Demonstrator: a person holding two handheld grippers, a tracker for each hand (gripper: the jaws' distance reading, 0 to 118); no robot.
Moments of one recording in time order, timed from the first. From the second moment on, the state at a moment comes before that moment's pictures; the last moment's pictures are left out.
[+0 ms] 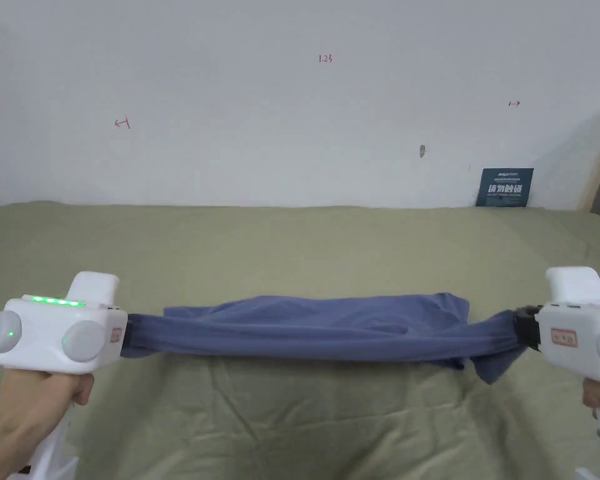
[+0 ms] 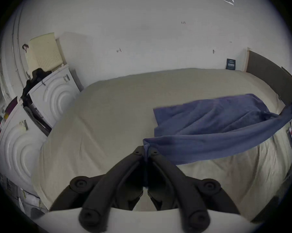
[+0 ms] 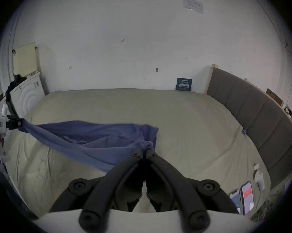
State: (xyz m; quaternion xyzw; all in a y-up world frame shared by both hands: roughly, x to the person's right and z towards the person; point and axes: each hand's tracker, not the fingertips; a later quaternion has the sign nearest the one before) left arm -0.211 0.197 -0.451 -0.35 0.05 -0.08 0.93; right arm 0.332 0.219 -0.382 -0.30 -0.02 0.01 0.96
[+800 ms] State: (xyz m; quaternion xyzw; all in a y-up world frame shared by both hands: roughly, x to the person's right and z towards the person) left arm -0.248 0.101 -0.218 -0.43 0.01 -0.03 0.90; right arm 0.335 0.108 -0.146 -0.40 0.02 -0.02 0.91
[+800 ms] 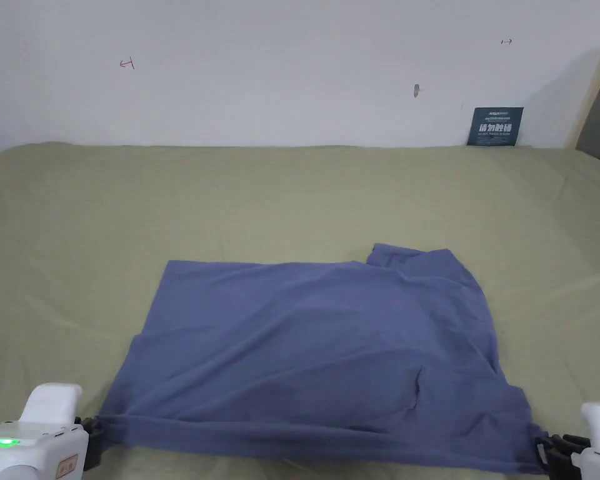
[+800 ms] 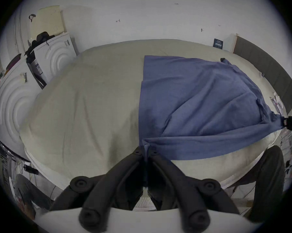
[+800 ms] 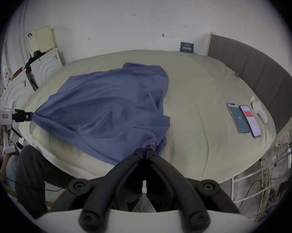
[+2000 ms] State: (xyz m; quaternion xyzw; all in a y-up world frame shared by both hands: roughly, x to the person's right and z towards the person) left arm -0.267 0.094 -0.213 -0.47 0.01 0.02 0.88; right arm 0.348 0.118 -0.143 -0.39 0.01 -0.05 0.92
